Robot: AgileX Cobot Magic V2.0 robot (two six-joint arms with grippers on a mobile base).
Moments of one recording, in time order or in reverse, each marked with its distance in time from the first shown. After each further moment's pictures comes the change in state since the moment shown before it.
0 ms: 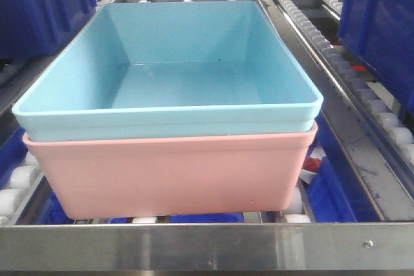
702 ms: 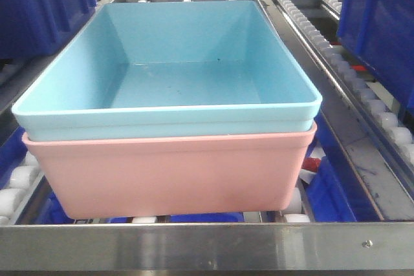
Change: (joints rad) left arm 0.000 0.000 0.000 0.000 0.002 0.000; right arm -0.467 -0.407 0.357 0.141 -0.276 -0.141
